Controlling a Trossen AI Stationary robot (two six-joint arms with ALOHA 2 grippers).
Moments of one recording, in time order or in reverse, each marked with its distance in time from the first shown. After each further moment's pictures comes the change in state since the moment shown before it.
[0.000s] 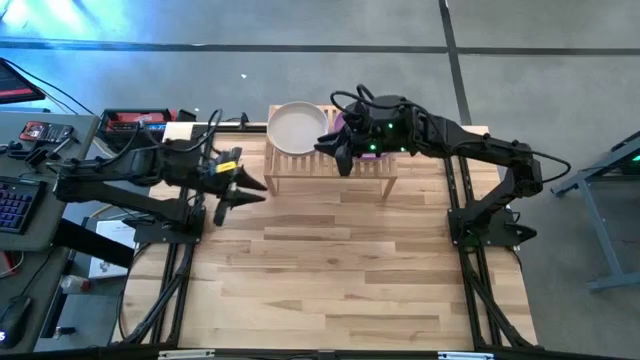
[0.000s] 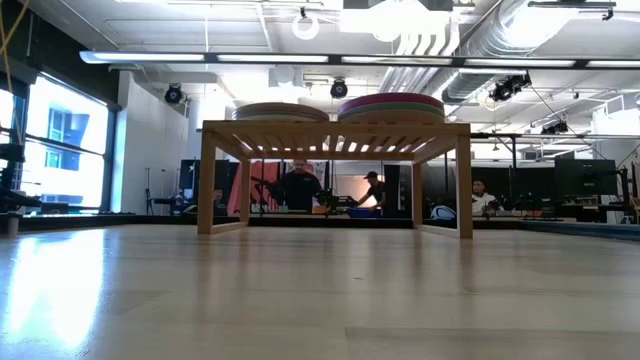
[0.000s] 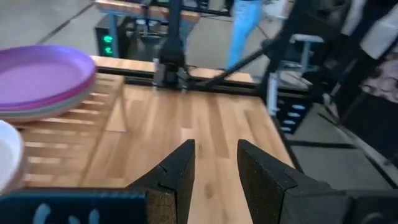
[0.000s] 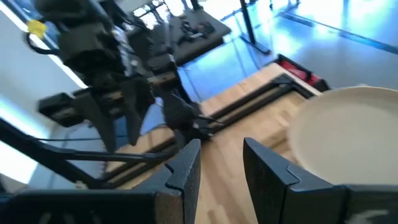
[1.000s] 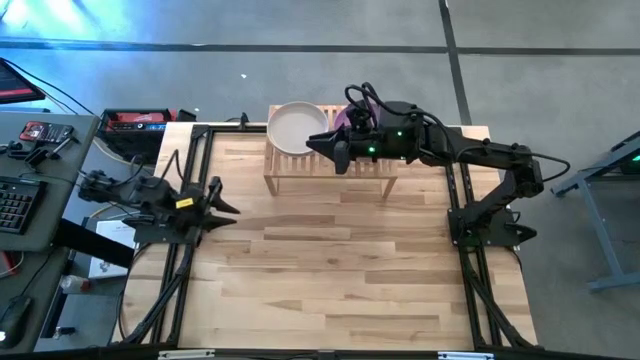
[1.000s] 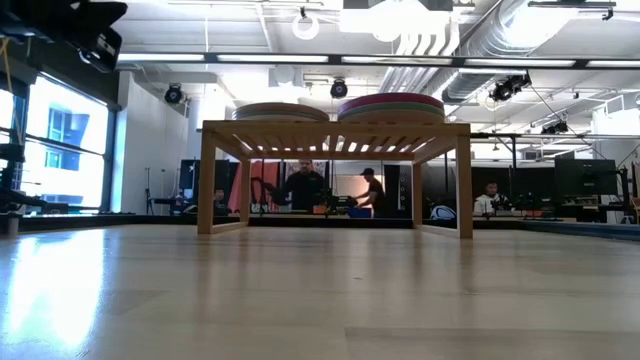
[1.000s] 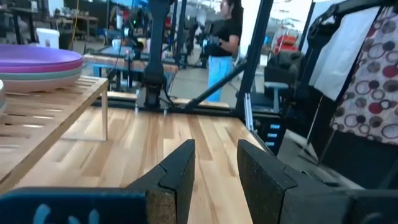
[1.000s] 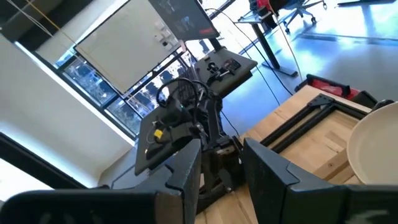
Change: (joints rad) left arm -0.266 -0.763 -0.767 0.312 -0.194 -0.018; right arm 0.074 0.000 0.000 0.189 0.078 0.204
